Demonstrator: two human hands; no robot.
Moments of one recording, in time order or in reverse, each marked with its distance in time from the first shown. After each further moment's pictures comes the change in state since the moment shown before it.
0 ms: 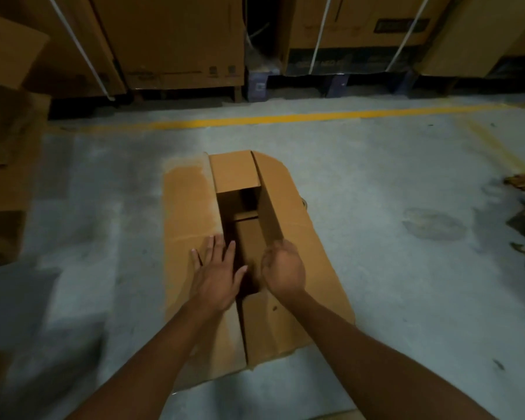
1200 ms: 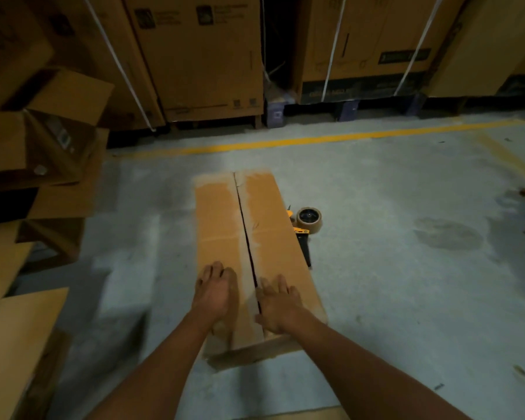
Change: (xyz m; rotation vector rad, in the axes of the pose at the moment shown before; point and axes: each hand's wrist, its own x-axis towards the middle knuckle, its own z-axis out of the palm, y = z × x) left_hand -0.060 -0.046 -0.002 0.076 -0.074 -0.079; right_hand -0.081 -0.051 -0.028 -0.405 -0.815 -0.195
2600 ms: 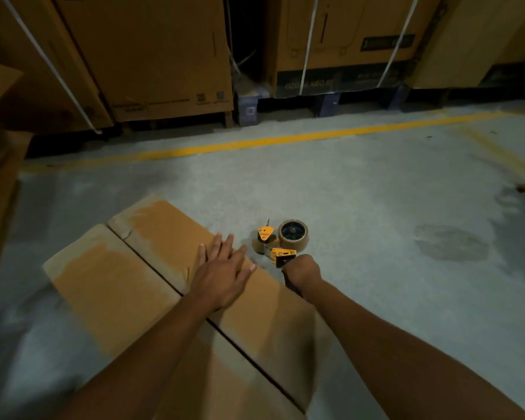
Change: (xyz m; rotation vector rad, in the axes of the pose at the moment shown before) left_hand 0.164 0.058 -0.014 -0.043 0.130 0.238; right_hand 0.153 0.149 -0.058 1.061 0.412 0.455
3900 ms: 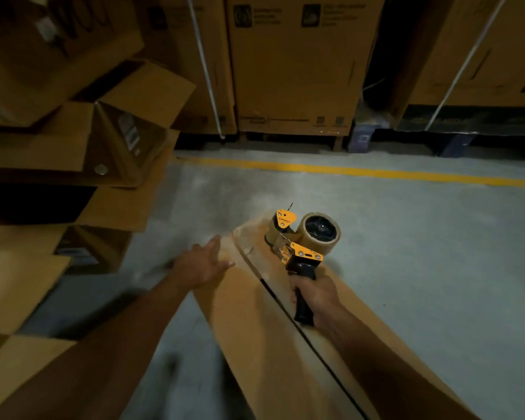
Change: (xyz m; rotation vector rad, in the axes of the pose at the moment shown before) left_hand -0.049 -0.273 -0.067 -0.139 -0.206 -0.616; right_hand -0.071 -0.136 0.142 0.419 -0.258 -0.082
